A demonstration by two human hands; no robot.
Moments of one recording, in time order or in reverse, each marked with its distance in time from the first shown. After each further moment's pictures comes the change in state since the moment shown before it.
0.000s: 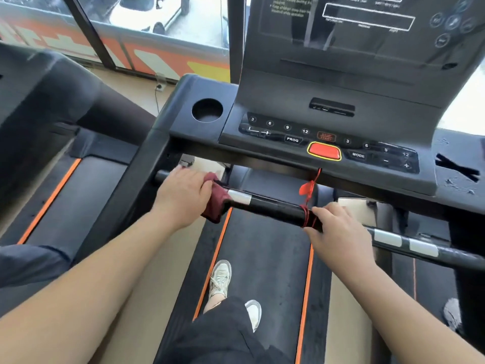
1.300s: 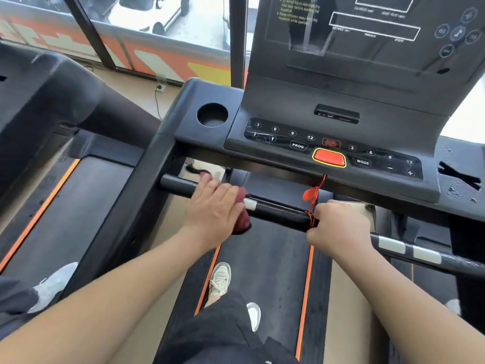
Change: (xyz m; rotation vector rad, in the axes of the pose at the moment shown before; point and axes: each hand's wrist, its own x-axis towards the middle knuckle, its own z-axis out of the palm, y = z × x) left_hand -0.017 0.043 0.017 -0.018 0.144 0.163; right_hand 0.033 -0.027 -0.030 -0.183 -0.184 0.048
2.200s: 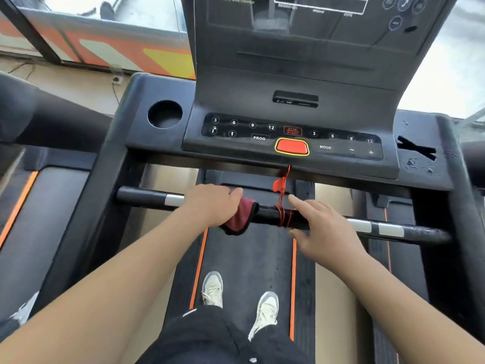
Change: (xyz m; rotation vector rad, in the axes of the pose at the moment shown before) left_hand 0.085 0.055 -0.012 0.069 -0.639 -0.092; right_hand -0.026 0.047 0.022 0.273 0.107 -0.137
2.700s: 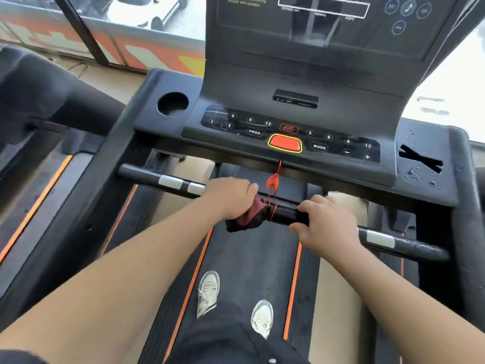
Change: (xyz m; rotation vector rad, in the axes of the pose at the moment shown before) left_hand -0.006 0.070 0.005 -0.052 0.117 0.022; right_hand 0.009 0.045 -0.008 -0.212 -0.079 0.000
